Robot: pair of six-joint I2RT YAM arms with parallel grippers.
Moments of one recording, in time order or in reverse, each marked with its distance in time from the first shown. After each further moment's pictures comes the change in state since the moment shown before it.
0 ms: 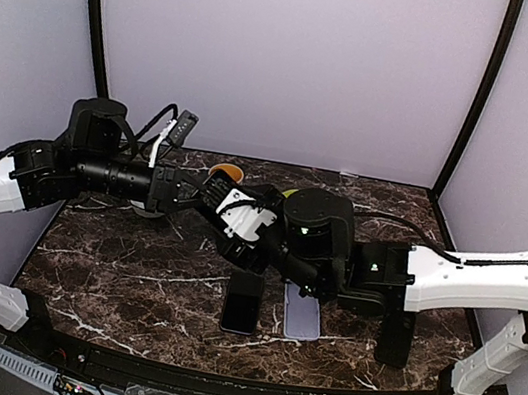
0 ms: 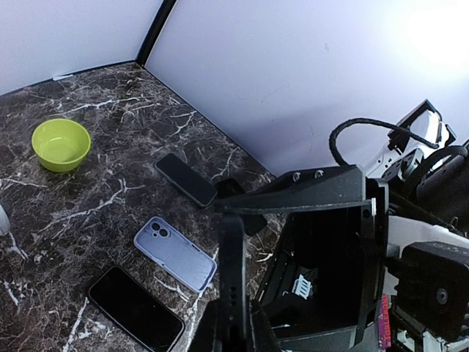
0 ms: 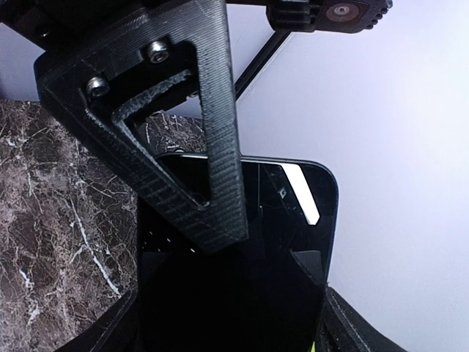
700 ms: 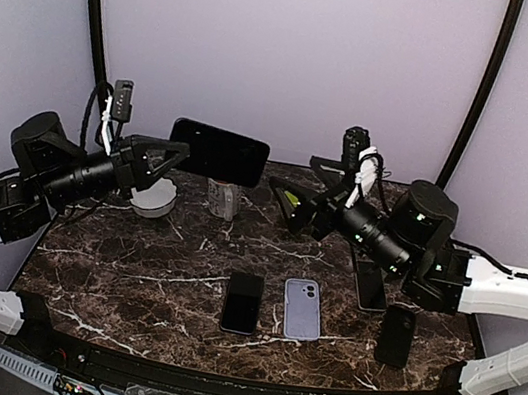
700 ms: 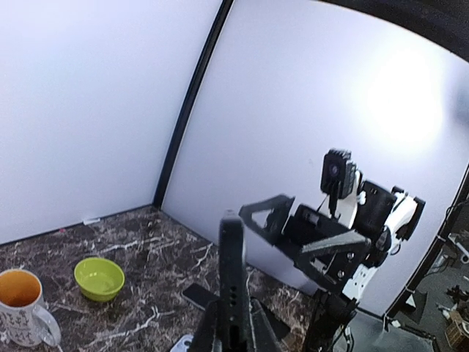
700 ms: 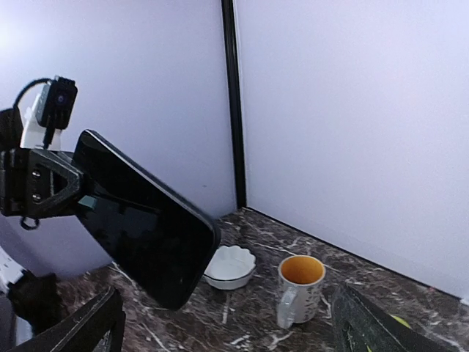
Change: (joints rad) left arm -0.007 -0.228 -0.238 0.450 -0.209 0.031; right arm -0.225 -0.309 -0.301 0.321 -0.305 0.510
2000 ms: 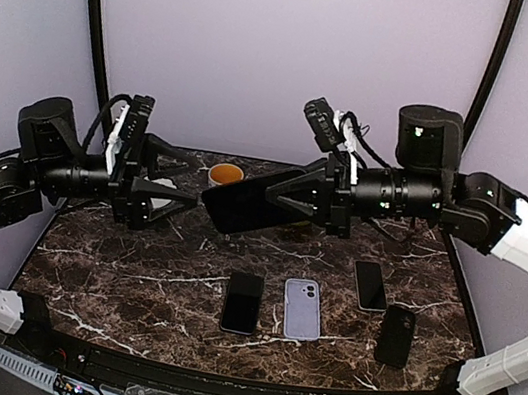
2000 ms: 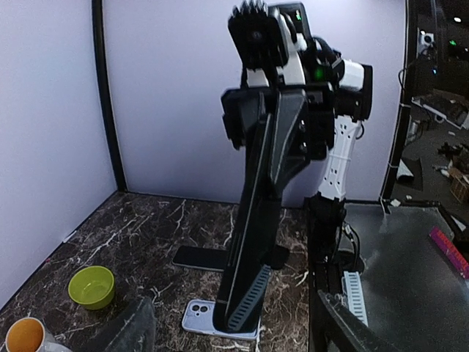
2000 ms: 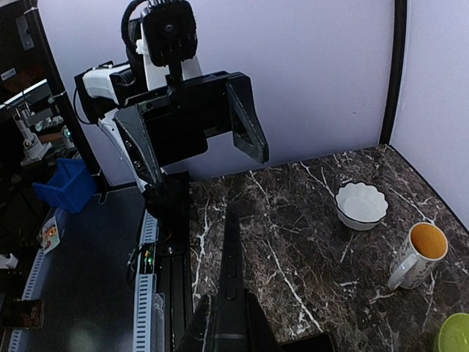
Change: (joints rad) left arm -0.071 0.031 0.140 -0.229 0.201 0.405; right arm -0.061 0.048 0.451 -0.740 -0.625 0.008
